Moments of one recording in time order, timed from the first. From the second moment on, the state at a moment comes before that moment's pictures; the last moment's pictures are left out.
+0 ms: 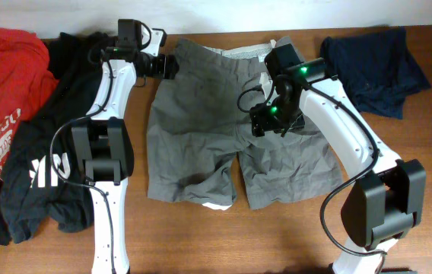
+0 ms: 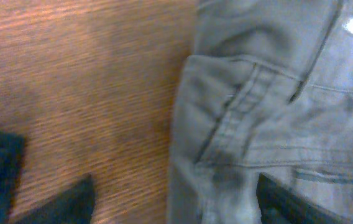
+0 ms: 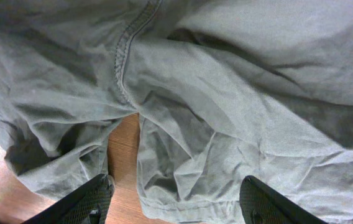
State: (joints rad) left arm -0.07 2.66 2.40 -0.72 0.35 0.11; right arm 0.30 1.91 1.69 -1.23 -0.18 0.13
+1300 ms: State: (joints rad) left arm 0.15 2.57 2.44 -1.40 0.31 0.04; right arm 0.23 1.96 1.69 -1.05 -0.14 0.13
